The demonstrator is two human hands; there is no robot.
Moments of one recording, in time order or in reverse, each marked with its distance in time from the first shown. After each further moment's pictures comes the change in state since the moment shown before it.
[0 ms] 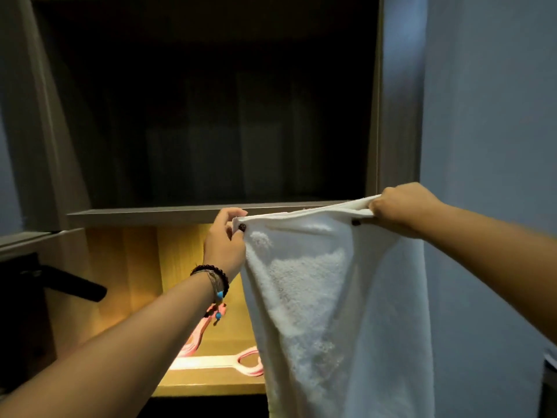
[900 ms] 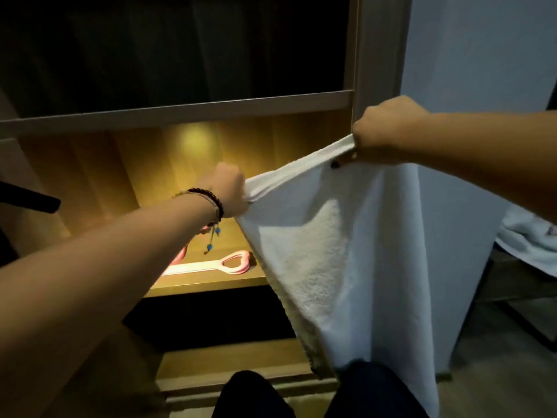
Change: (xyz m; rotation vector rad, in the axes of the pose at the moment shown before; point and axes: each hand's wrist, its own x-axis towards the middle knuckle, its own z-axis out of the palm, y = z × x) left_hand -0.037 -0.034 0.038 1.168 -0.581 0.189; right_hand -0.050 -0.036 0.024 0.025 -0.129 -0.017
